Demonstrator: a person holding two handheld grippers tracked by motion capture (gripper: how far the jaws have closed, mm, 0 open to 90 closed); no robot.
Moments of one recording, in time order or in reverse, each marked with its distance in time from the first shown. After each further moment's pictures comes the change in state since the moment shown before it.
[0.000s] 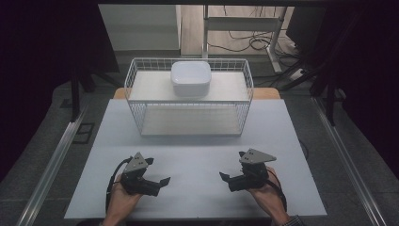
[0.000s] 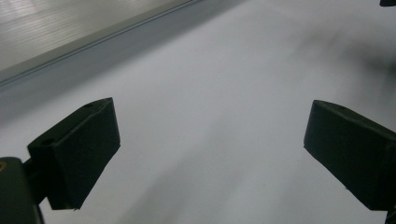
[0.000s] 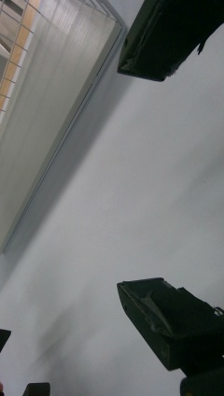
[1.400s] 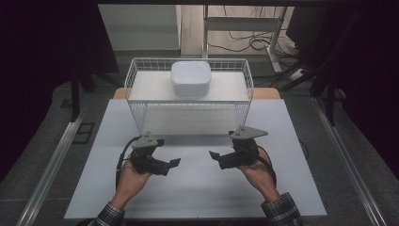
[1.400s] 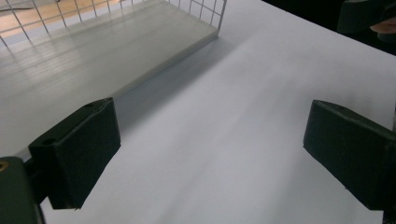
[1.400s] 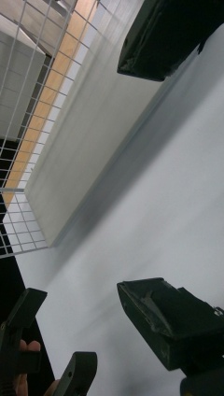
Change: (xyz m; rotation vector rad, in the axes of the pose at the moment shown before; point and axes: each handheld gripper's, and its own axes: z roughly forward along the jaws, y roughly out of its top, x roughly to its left) left arm 0.008 0.063 0.013 -0.039 -0.070 0.022; right arm -0.013 0.063 0.019 -0.066 0.050 -0.003
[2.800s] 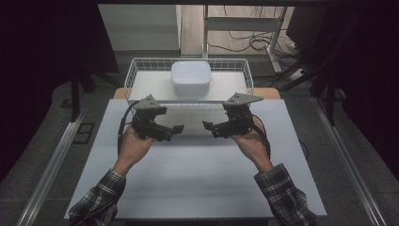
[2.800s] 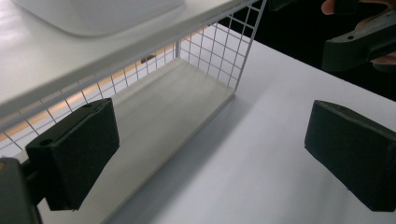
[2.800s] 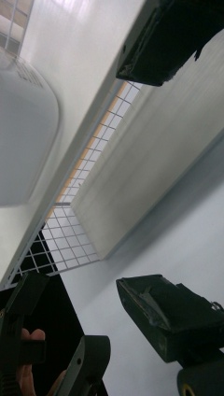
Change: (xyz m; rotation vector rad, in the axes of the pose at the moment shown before) left arm 0.029 0.092 -0.006 -0.045 0.019 0.034; right arm -0.023 0.083 0.011 -0.036 -0.011 0.003
